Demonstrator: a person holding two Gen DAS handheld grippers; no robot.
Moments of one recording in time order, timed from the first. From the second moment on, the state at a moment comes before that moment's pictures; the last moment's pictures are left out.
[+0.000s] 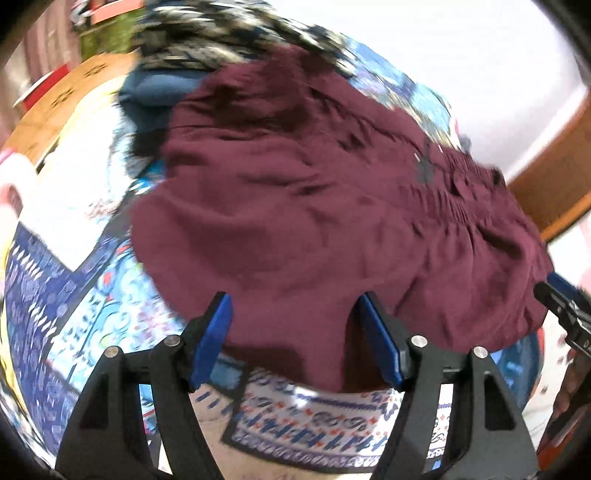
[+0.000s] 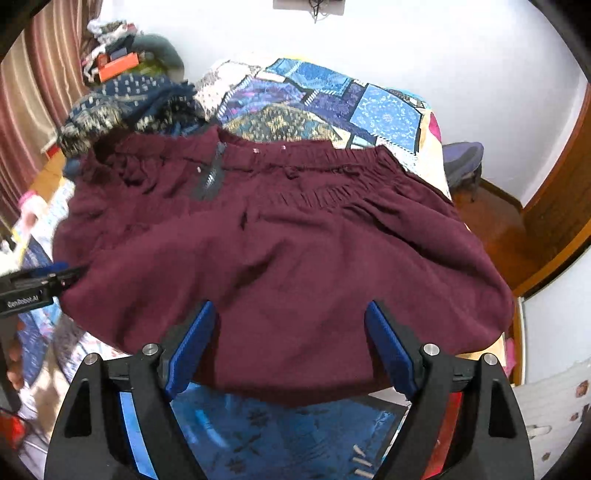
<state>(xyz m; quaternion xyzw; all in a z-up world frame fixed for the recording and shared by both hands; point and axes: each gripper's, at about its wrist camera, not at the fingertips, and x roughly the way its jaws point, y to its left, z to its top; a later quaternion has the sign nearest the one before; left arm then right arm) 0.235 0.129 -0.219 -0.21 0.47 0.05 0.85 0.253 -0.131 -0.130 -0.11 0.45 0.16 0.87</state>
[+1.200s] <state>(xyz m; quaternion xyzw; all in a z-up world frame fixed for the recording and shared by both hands) 0.267 0.212 -0.256 -0.52 0.34 0.12 0.78 0.257 -0.137 -0.120 -0.05 0.46 0.15 0.88</state>
